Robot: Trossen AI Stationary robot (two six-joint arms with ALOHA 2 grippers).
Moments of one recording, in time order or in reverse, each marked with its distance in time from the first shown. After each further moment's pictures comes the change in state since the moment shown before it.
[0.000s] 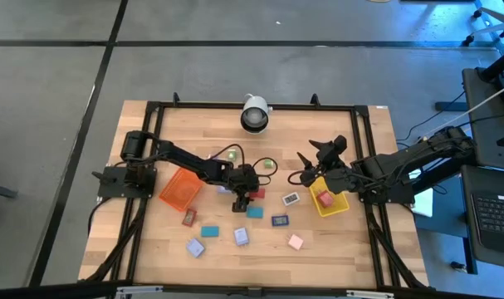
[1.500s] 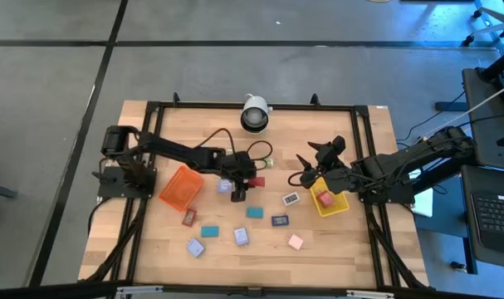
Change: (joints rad) left arm 0.062 -0.207 -0.002 -0.090 0.002 -0.010; right arm 0.000 0.000 0.000 0.000 -0.042 -0.008
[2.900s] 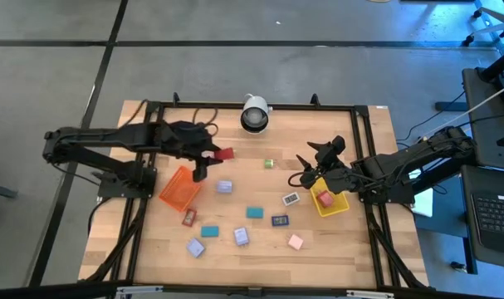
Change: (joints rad) left arm 0.051 -0.661 0.002 -0.471 -0.093 -0.099; right arm 0.000 0.000 0.000 0.000 -0.003 -0.017
